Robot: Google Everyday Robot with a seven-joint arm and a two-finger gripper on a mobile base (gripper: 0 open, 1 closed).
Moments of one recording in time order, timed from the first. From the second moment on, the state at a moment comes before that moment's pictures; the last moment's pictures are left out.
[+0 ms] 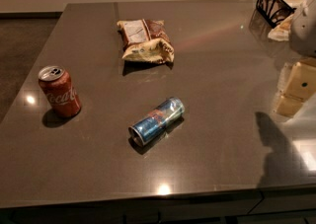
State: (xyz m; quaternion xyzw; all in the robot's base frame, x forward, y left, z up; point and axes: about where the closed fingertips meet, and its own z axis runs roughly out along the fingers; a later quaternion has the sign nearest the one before) arm 0.438 -0.217 0.976 -0.60 0.78 -0.03 0.16
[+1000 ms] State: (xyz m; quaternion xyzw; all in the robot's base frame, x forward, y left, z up) arm 0.452 -0.168 0.970 -0.67 0.72 -0.03 0.18
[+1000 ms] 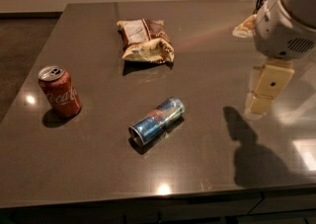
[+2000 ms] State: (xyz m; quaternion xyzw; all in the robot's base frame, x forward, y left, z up) arm 0.474 -0.059 0.919 -0.81 0.57 0.01 0.15
